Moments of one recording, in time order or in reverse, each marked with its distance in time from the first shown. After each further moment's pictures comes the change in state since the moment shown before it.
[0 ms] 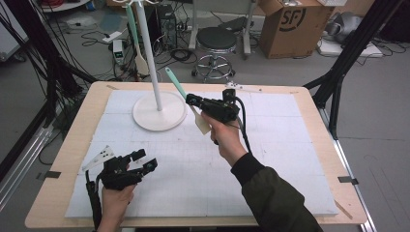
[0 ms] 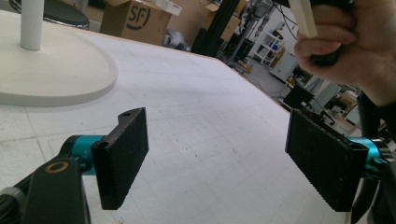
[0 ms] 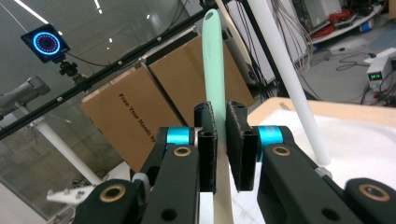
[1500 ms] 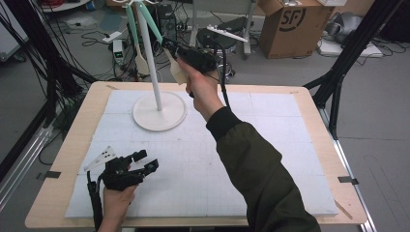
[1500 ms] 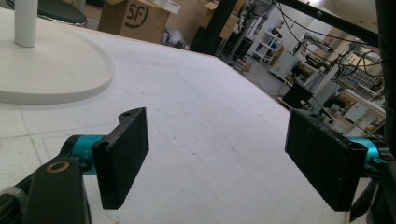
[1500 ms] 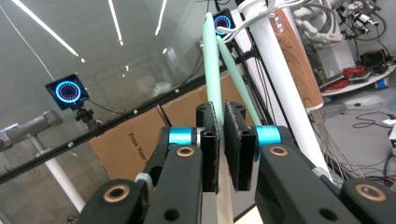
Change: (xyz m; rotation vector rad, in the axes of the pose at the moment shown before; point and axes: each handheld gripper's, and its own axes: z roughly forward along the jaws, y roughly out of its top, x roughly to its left) left arm -0.001 -0.002 0.002 0.003 -0.008 -0.001; right arm 0.036 0.106 0.067 -0.150 0.061 -0.067
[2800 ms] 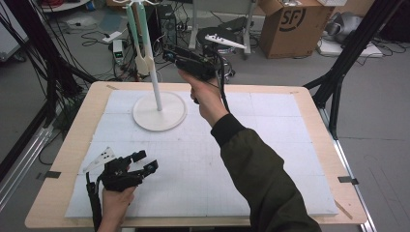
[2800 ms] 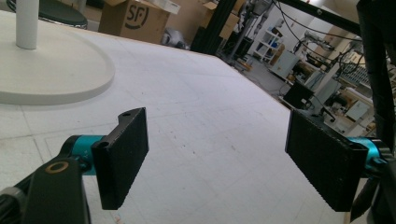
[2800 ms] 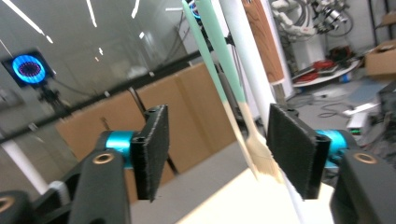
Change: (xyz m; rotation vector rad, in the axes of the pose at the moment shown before) left arm -0.002 -0.001 -0.003 -0.004 0.004 0.020; right arm -0.009 -0.018 -0.009 0.064 -0.100 -0.082
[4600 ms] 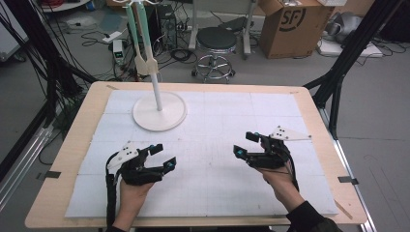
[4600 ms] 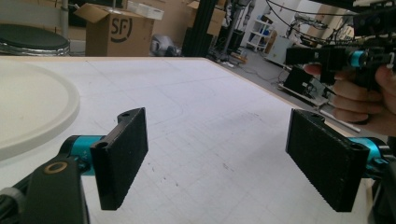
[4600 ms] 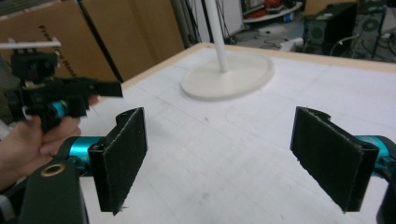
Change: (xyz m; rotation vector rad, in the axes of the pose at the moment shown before) left arm -0.022 0.007 0.045 0.001 -0.040 0.160; right arm -0.022 -0.148 -0.230 0.245 -0.205 -0.092
